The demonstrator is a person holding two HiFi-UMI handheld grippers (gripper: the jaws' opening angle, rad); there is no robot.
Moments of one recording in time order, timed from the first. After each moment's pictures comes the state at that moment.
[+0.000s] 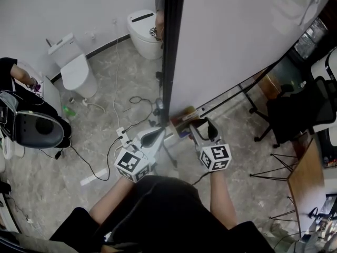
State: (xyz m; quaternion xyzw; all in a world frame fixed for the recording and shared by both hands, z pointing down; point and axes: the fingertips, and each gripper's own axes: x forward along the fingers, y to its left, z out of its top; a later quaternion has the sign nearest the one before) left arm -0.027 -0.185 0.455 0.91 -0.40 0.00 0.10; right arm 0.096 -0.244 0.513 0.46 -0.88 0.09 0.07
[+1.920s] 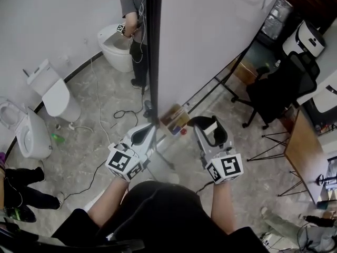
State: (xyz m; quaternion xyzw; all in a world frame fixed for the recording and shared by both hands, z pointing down) left arm -0.037 -0.184 0.414 0.94 -0.33 -0.04 0.07; right arm 0.119 -0.164 0.375 0.56 -0.83 -0.01 -0.03
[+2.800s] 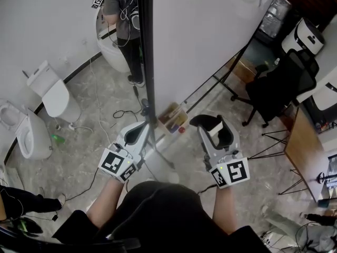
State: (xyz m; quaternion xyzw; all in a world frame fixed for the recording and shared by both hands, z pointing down) left arm -0.047 -0.177 0.388 0.94 -0.33 -0.05 0.05; right arm 0.128 -0.140 0.335 0.56 -0.83 -0.04 -0.05
